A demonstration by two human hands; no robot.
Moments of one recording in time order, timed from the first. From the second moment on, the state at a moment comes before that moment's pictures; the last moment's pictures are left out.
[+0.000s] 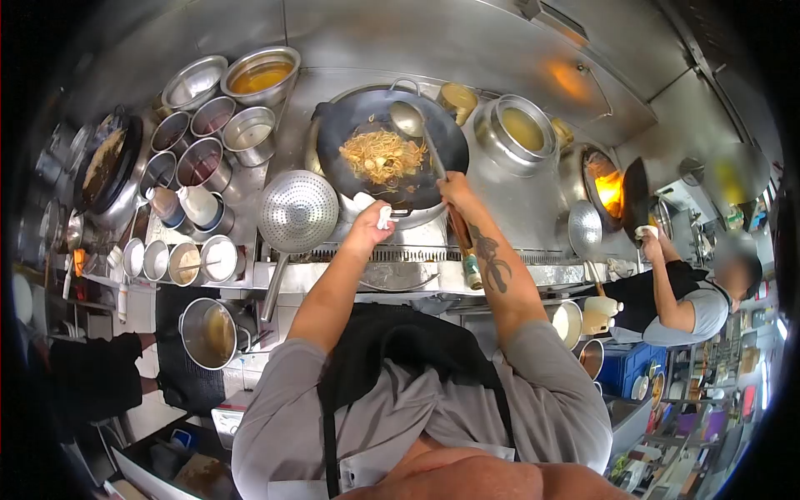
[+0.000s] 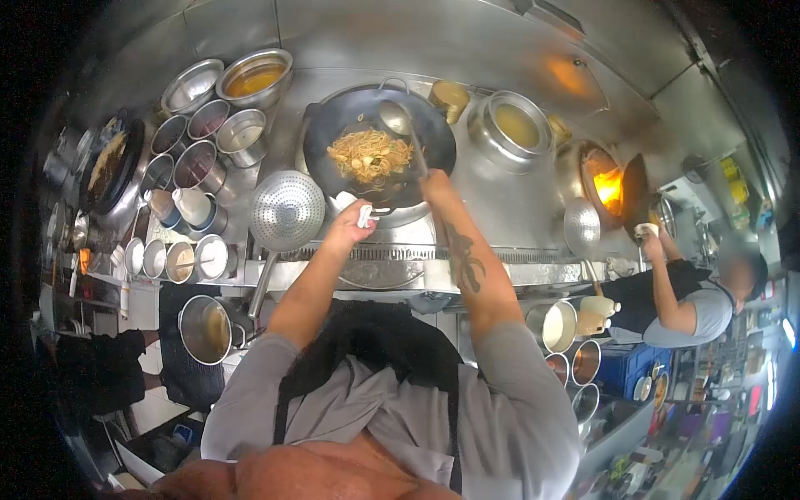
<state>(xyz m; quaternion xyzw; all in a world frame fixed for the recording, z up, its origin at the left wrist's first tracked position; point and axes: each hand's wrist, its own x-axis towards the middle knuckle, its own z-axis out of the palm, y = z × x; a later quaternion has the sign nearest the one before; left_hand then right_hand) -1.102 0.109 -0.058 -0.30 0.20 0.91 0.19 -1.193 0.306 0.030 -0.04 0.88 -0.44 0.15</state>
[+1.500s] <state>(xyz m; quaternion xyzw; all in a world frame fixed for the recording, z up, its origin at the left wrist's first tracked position) -0.947 0.166 0.004 -0.30 0.26 0.90 0.18 -1.073 0.424 0.130 -0.36 0.91 -0.14 0.17</state>
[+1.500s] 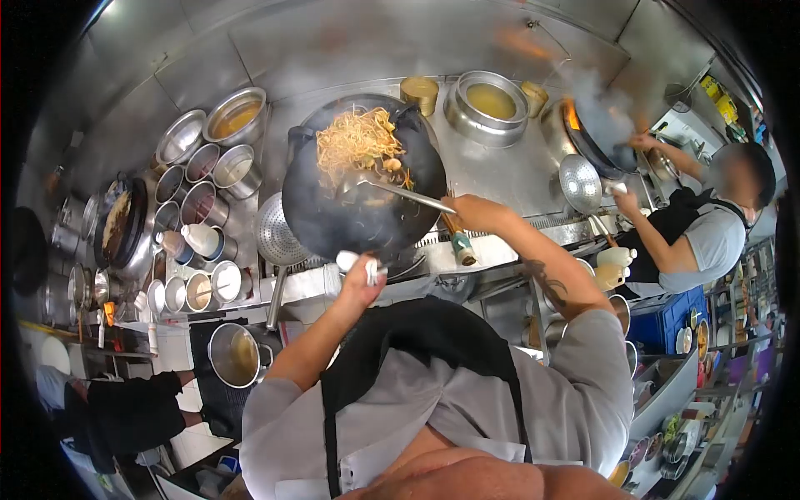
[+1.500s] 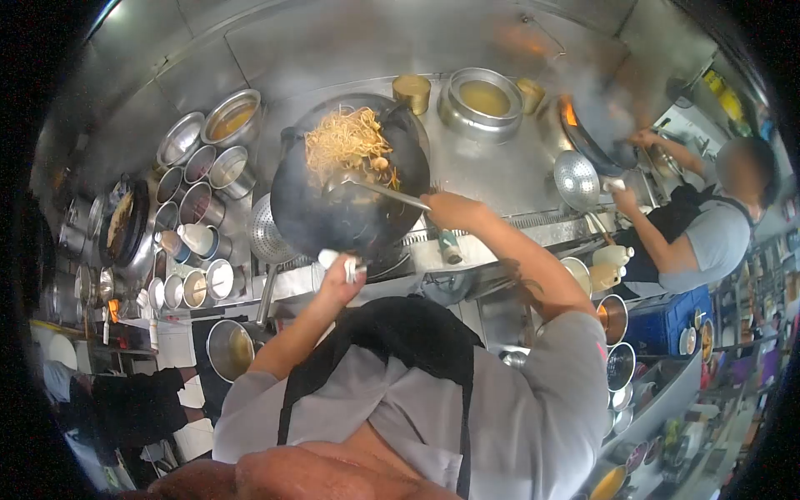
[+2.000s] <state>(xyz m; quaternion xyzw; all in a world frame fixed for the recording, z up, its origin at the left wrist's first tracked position) -1.009 0.136 -0.021 -0.28 0.20 0.93 0.12 -1.065 0.386 0.125 -0.32 0.95 -0.04 0.02</state>
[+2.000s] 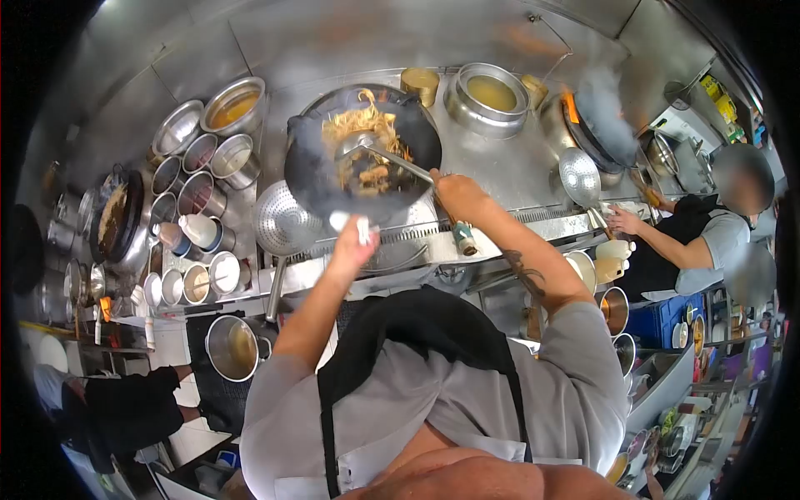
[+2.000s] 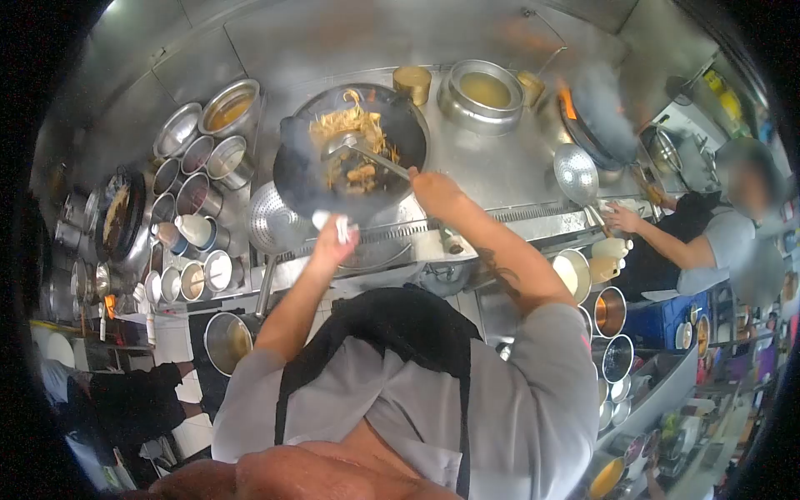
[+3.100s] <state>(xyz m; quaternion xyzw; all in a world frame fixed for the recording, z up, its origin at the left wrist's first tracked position) -1.087 0.099 -0.041 -0.24 0.23 0.93 0.17 -1.134 0.405 0.090 -0.15 0.94 -0.29 -0.03</state>
